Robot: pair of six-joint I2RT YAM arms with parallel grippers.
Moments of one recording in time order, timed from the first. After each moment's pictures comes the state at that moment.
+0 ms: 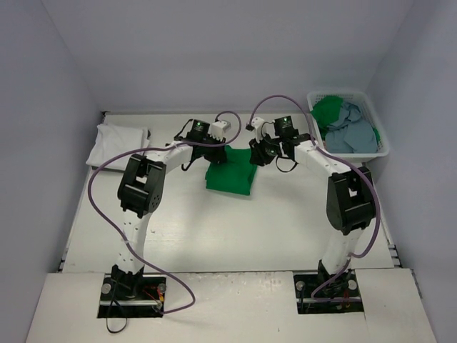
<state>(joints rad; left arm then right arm) -0.41 2.21 1.65 -0.21 0.47 -0.02 0.32 1.86 1.36 -0.36 -0.55 -0.38</state>
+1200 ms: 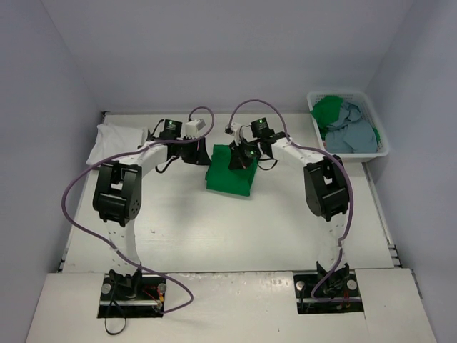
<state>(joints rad) -0.26 1.99 1.44 -0.29 0.62 -0.08 0.42 2.10 1.55 -0.37 -0.70 -0.29</state>
